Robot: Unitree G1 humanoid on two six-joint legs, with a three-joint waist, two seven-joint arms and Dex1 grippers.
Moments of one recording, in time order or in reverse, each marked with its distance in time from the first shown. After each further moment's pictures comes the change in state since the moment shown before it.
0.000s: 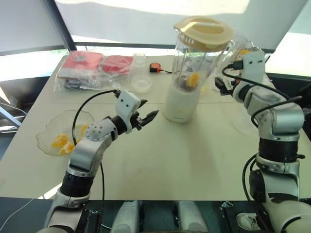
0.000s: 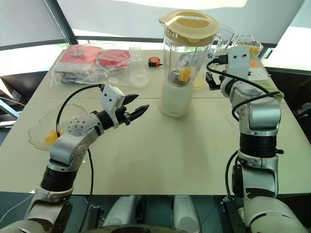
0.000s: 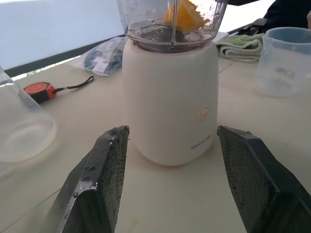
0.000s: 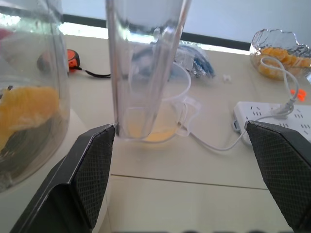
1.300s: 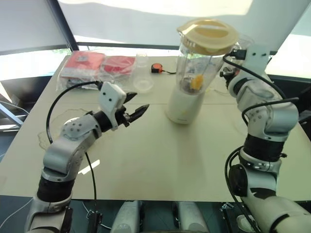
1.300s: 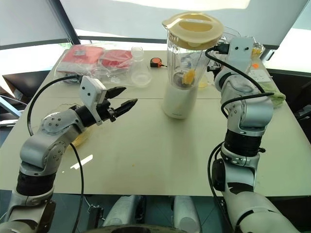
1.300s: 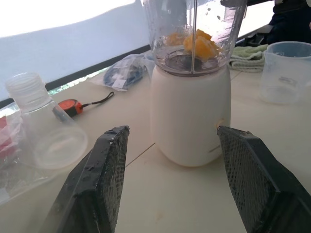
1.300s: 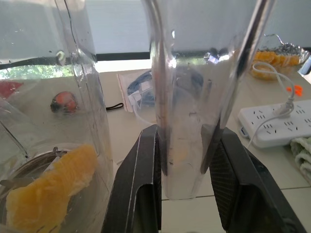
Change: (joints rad) left arm 0.016 0.158 0.105 -0.174 -0.150 0.094 0.010; right arm -0.024 0.237 -0.128 -0.222 -0.027 0.197 -0.220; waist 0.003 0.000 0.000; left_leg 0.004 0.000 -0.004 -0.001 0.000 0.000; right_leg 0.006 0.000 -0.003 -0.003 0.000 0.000
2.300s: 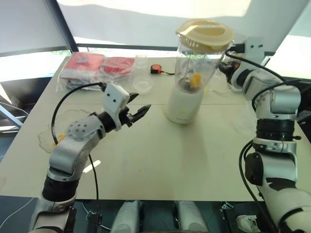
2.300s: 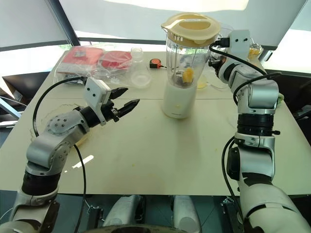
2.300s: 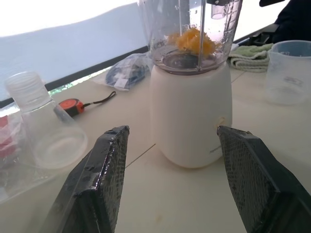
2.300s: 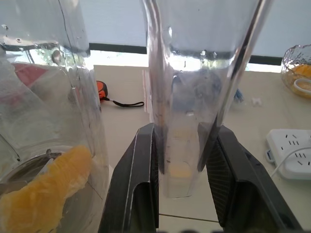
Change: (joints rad) left arm -0.003 -0.036 -0.029 0.015 0.042 -0.005 0.029; right arm -0.125 -0.208 0.085 0.434 0.035 -0.248 0.317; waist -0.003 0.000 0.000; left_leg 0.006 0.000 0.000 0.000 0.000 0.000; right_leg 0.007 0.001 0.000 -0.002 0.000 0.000
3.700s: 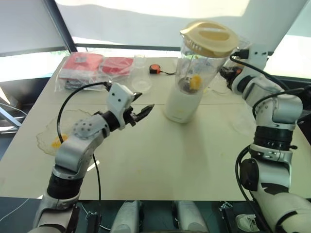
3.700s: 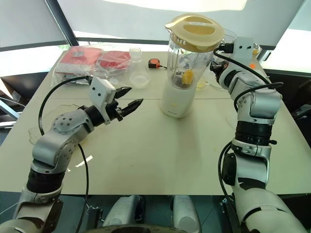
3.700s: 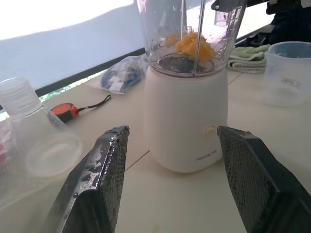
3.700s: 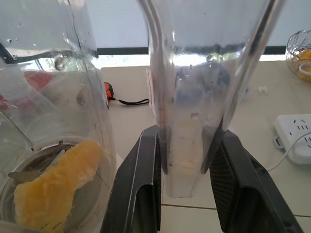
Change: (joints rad) left arm -0.026 -0.026 -0.037 0.022 0.031 -0.012 0.006; right arm 0.071 0.056 -0.088 -0.117 0.027 0.069 -0.023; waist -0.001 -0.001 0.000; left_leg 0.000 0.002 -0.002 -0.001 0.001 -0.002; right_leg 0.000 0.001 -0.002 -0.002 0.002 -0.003
